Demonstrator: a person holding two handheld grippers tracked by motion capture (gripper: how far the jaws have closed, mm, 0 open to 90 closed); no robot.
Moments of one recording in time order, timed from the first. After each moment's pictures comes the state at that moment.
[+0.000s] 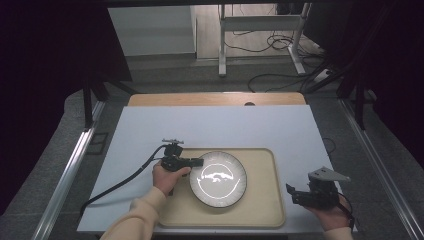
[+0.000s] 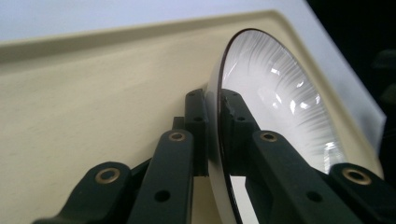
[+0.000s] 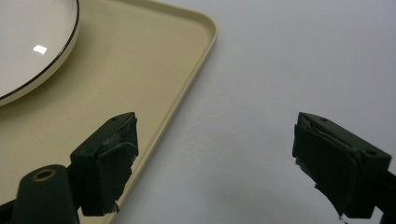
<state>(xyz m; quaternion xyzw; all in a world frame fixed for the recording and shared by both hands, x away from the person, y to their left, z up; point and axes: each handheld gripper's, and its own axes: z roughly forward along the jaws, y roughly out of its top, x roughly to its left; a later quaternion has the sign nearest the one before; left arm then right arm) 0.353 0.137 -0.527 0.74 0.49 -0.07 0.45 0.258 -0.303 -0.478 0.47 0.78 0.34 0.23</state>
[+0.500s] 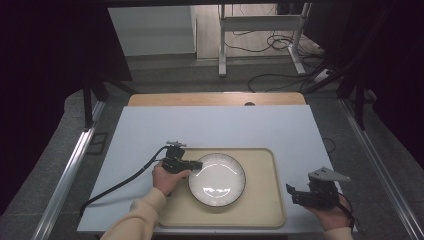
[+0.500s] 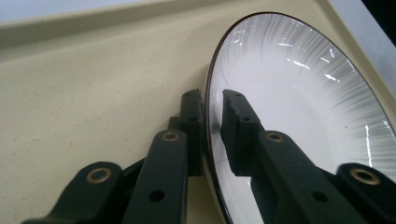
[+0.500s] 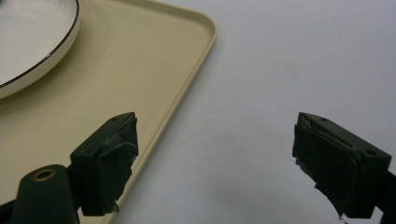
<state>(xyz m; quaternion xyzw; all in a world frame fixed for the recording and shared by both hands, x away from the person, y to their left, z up) 0.353 0.134 -0.534 0.77 0.48 -0.05 0.42 0.258 -0.303 -0.478 0.47 0.78 0.34 0.23</state>
